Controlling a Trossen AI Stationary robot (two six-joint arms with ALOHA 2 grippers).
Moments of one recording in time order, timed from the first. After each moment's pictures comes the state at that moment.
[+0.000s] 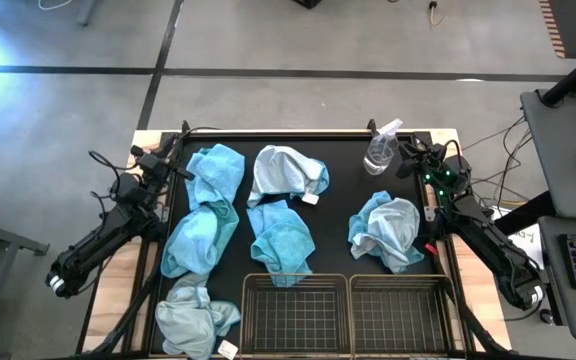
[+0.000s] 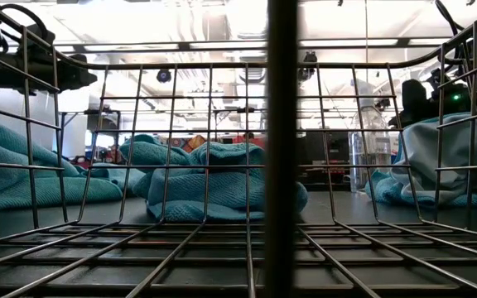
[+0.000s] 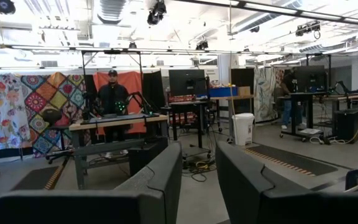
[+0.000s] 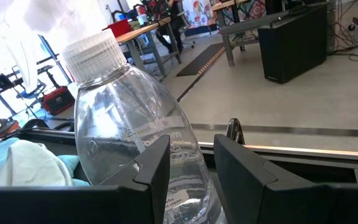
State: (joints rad) left arm 0.78 0.01 0.03 0.29 -0.33 0.17; right arm -1.22 0.42 0.01 0.27 -0.24 0.29
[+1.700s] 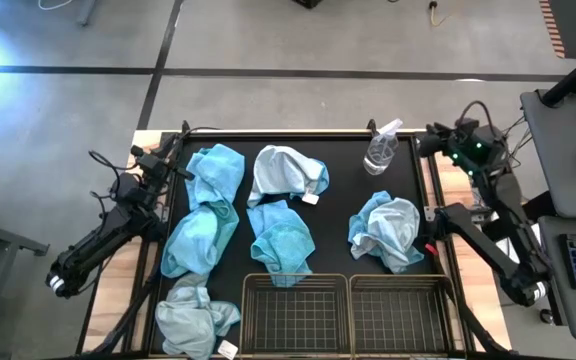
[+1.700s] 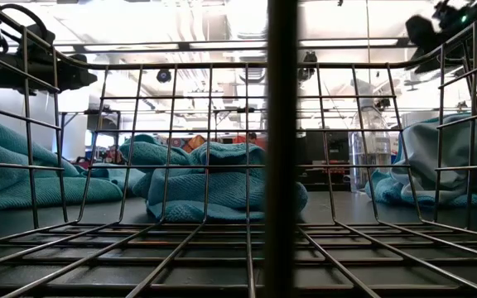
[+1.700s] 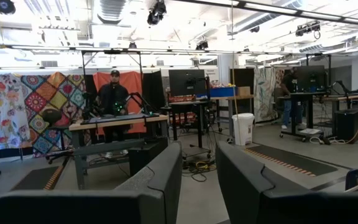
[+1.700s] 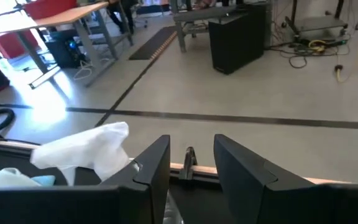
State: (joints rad) left arm 0.78 0.01 0.03 0.29 -0.33 0.17; right arm -1.22 0.44 0.71 -0.53 -0.05 0.20
